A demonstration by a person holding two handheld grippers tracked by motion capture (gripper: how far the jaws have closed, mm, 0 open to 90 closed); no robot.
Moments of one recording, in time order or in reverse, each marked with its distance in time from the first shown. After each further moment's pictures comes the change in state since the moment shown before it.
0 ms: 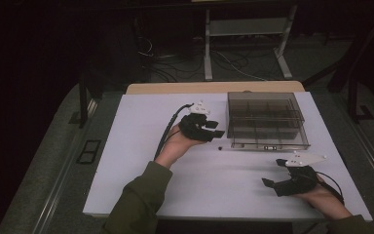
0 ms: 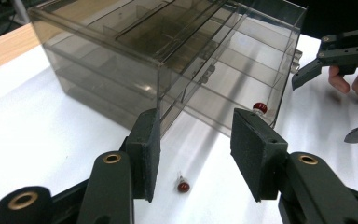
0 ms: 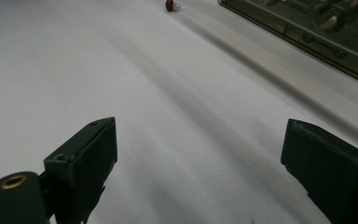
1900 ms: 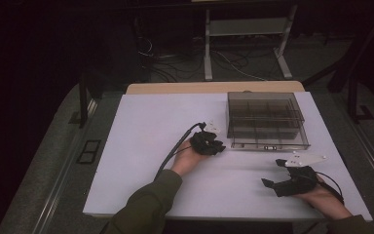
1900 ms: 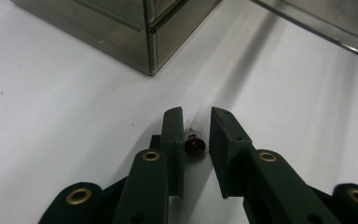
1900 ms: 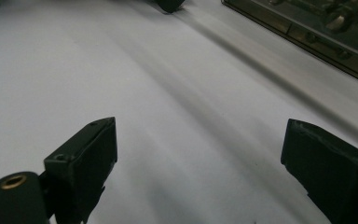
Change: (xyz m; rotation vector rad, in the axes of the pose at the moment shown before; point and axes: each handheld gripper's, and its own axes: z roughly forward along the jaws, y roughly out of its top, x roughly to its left) left arm -0.006 -0.048 0.068 0.143 0.058 -0.005; right arm 0.001 0.000 0.000 0.004 0.005 -0.011
